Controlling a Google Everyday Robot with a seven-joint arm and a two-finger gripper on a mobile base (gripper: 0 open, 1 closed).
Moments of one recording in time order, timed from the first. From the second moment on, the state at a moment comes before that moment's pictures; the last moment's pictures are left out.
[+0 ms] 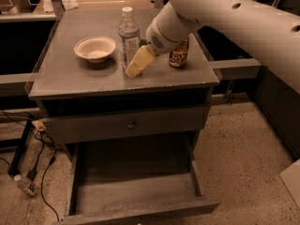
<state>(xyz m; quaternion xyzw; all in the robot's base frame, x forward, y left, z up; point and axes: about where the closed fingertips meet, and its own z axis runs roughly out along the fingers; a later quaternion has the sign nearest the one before) 0.662 0.004 0.910 -0.48 0.81 0.06 0.34</state>
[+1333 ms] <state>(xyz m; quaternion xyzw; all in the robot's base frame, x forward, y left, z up) 0.705 0.033 0.920 -0.46 0.80 0.09 0.38</state>
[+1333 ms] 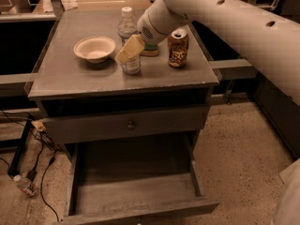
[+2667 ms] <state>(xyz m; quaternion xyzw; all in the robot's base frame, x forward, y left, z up) 0.710 0.022 0.909 -0.44 0.81 0.11 0.37</state>
